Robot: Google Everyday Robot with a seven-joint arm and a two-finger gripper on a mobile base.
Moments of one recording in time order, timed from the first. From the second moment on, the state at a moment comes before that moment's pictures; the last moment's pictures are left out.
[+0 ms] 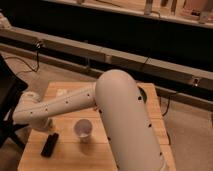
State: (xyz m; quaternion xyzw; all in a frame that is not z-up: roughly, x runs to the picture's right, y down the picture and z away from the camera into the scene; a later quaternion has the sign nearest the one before) arm -0.297 0.214 0.755 -0.24 -0.18 -0.62 0.73
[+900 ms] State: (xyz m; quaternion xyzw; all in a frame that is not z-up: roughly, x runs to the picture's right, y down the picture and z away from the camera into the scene) arm -0.307 0.261 0.771 -0.29 -0.23 -0.60 0.71
